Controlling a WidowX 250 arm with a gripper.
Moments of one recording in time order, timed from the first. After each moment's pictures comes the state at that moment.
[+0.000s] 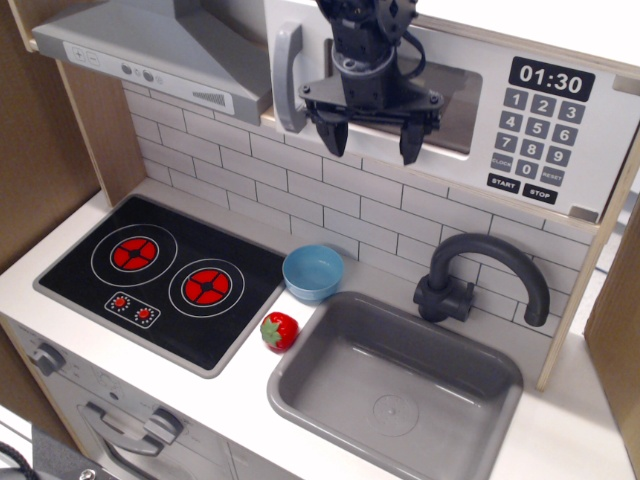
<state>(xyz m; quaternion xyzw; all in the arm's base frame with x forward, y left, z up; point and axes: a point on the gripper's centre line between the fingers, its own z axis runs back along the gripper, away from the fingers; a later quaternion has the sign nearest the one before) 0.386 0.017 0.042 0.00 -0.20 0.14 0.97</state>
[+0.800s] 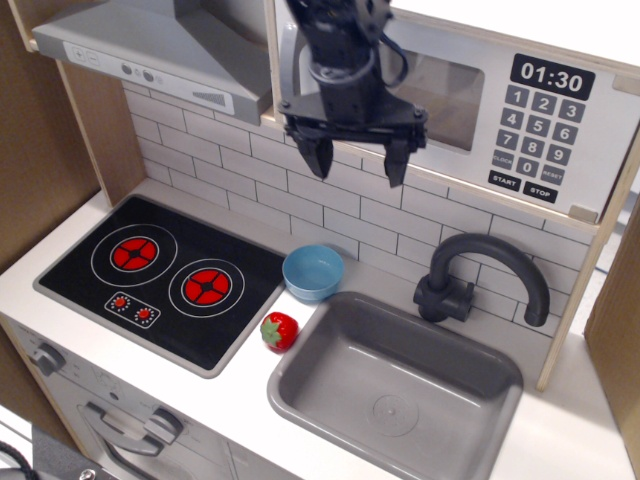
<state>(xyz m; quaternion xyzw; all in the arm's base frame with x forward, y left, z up) 0.340 0.008 0.055 -0.03 -0.16 0.12 0.98</state>
